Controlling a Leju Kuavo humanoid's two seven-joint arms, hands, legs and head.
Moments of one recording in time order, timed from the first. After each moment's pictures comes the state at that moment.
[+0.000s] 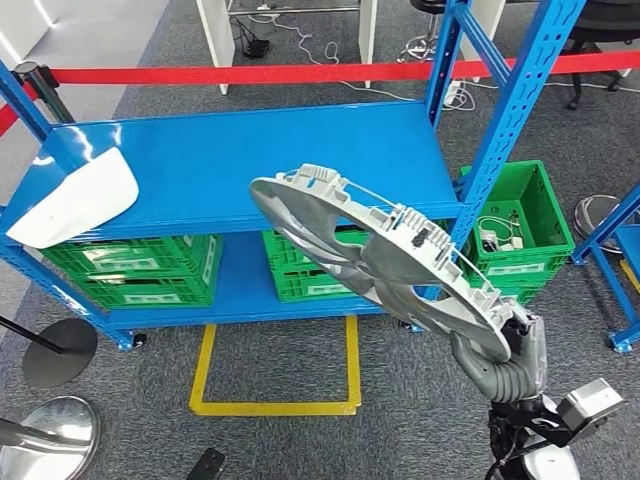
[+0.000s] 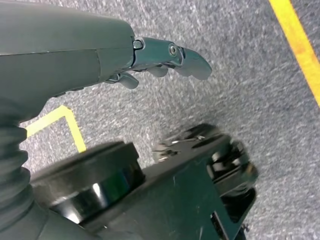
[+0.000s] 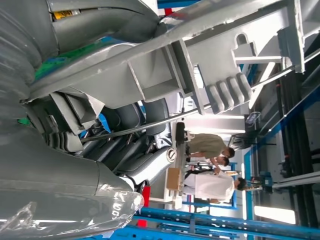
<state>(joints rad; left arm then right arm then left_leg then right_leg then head) -0.08 -0.03 -0.96 -0.16 0.72 0.31 -0.23 0.16 -0.04 0.06 -1.78 -0.11 0.06 -0.61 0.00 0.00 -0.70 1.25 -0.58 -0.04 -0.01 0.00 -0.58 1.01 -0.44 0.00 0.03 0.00</state>
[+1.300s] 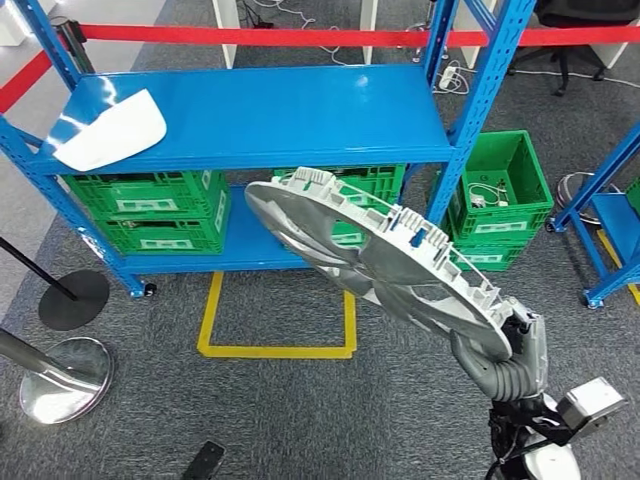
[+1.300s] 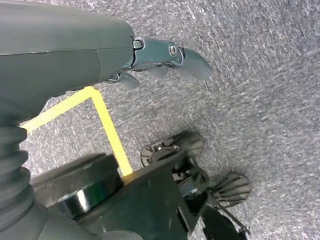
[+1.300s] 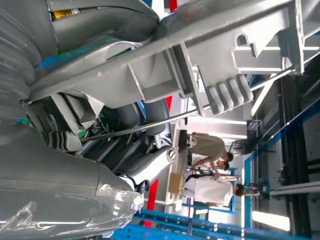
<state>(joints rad) -0.09 -0.03 -0.96 -0.16 0.72 0.31 -0.23 0.16 -0.04 0.05 -1.78 -0.09 0.06 -0.60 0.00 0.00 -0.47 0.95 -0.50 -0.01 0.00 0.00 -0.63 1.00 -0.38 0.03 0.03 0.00</state>
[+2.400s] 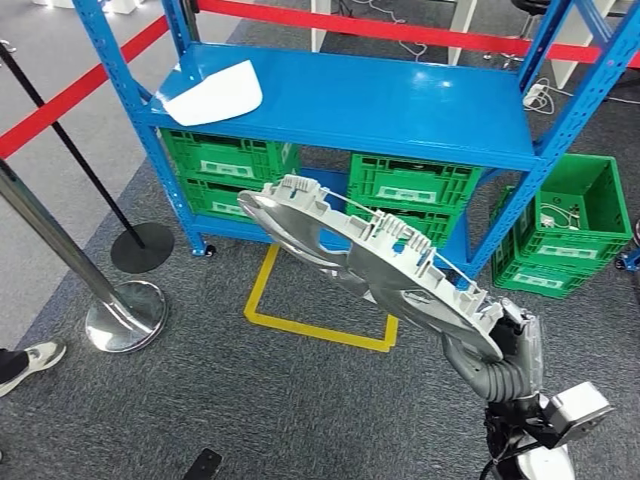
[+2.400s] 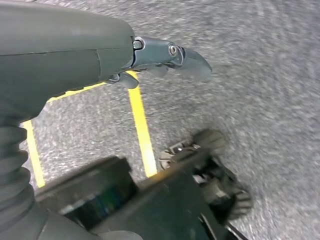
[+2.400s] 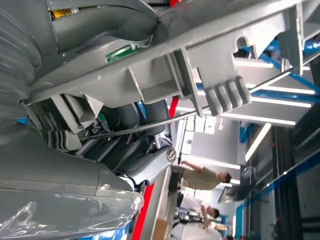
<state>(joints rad) -0.09 -0.02 -0.99 -0.16 0.71 0.31 -0.23 0.17 -0.02 0.05 -1.80 -0.02 0.01 -0.62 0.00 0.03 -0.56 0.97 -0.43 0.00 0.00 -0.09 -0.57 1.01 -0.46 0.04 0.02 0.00</state>
